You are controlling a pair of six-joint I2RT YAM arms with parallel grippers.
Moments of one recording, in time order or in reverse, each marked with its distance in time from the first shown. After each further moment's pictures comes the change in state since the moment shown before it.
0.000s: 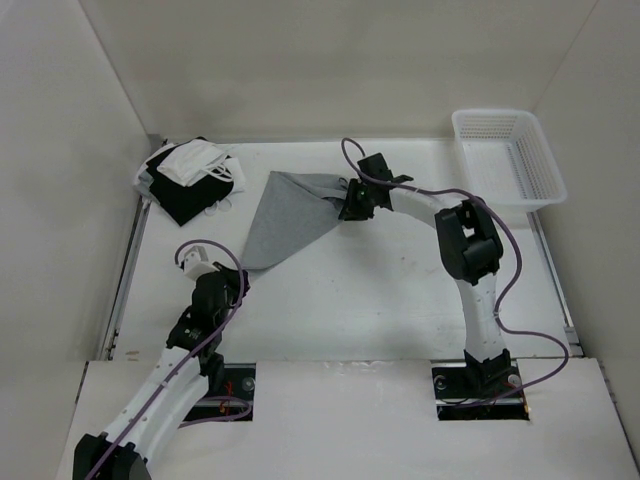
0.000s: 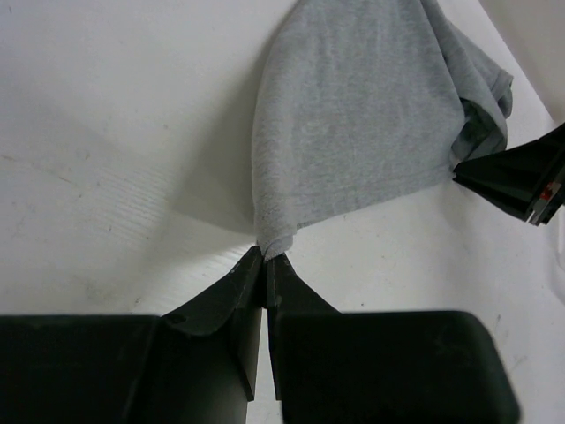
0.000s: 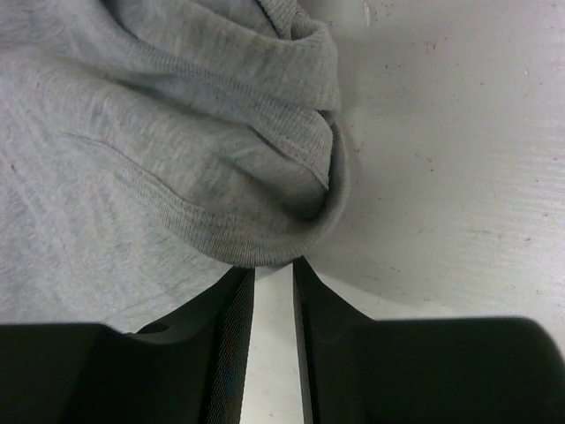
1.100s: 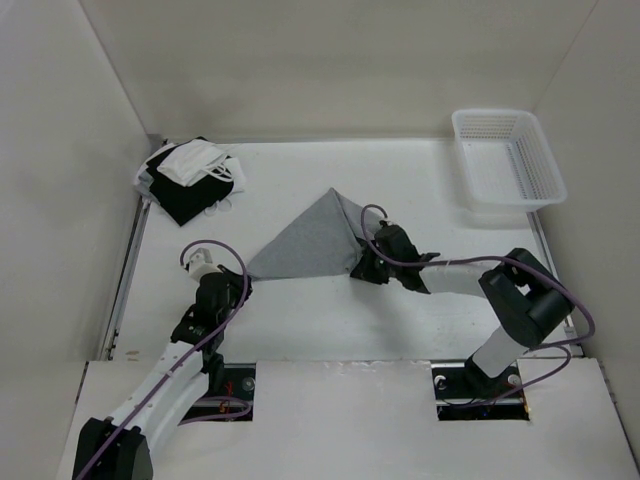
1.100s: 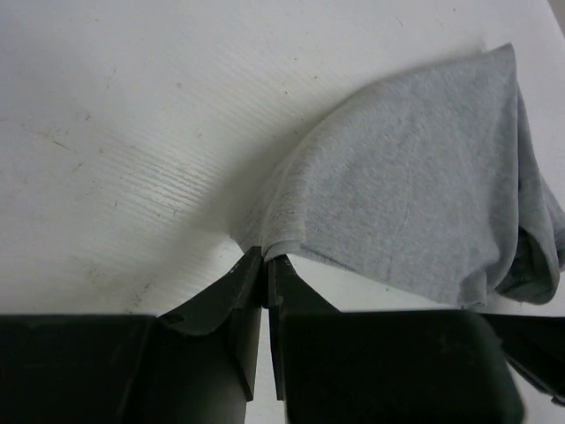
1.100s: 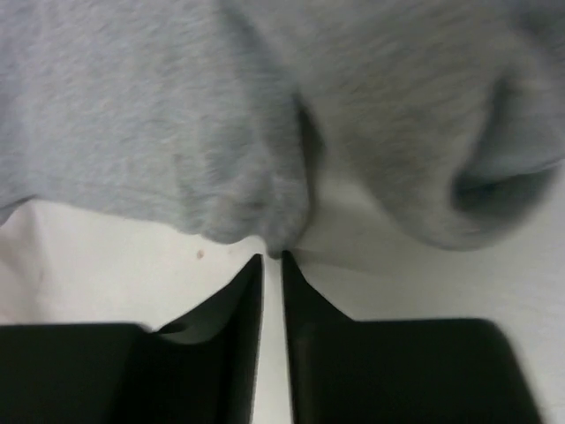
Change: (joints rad) left arm 0.018 0.093 -0.039 0.061 0.059 -0.013; right arm 0.179 -0.574 -0.924 0.449 0.135 0.213
